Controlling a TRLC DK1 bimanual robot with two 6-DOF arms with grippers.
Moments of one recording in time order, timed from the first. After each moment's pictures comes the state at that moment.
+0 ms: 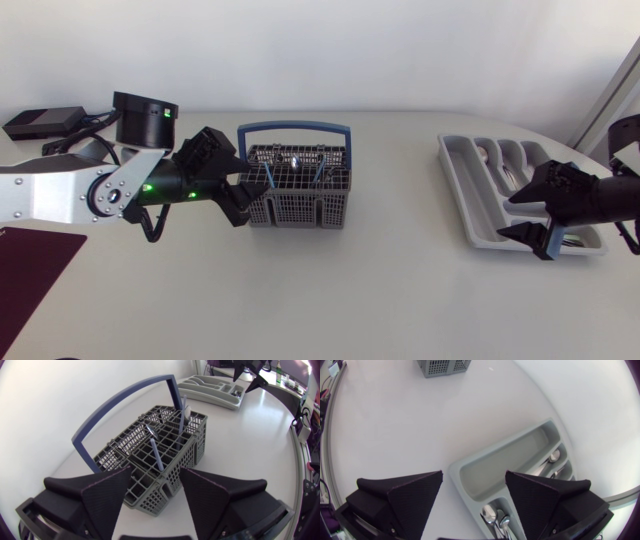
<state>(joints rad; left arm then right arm) -0.33 1.51 0.81 0.07 0.32 0.53 -0.35 1.45 0.86 -0.52 -0.43 -1.29</state>
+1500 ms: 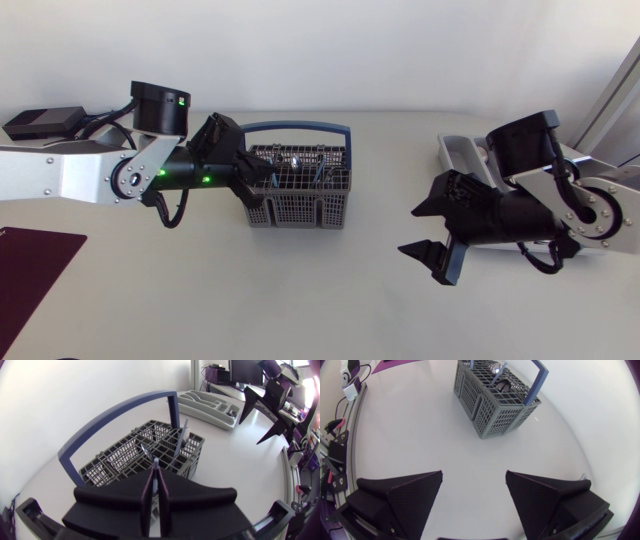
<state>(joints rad) -0.33 1.59 0.90 0.10 0.43 0.40 0.29 1.26 0.71 -0.38 -0.33 -0.74</state>
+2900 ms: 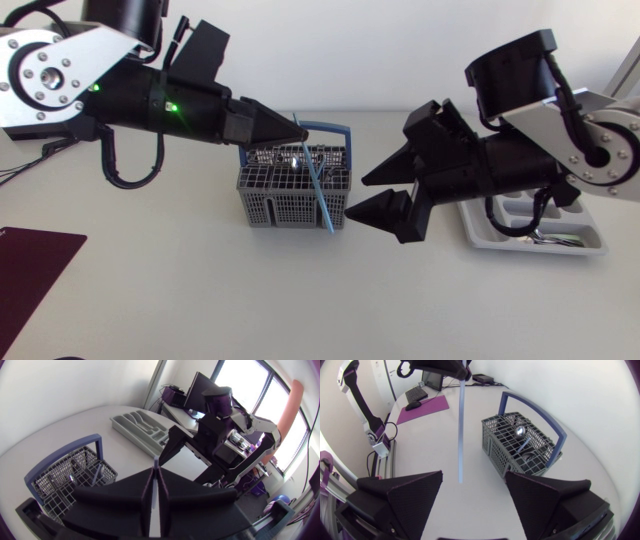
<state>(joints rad) -0.42 1.44 1.21 -0.41 0.78 0.10 0.46 1.30 0.96 -0.43 -0.55 -0.40</state>
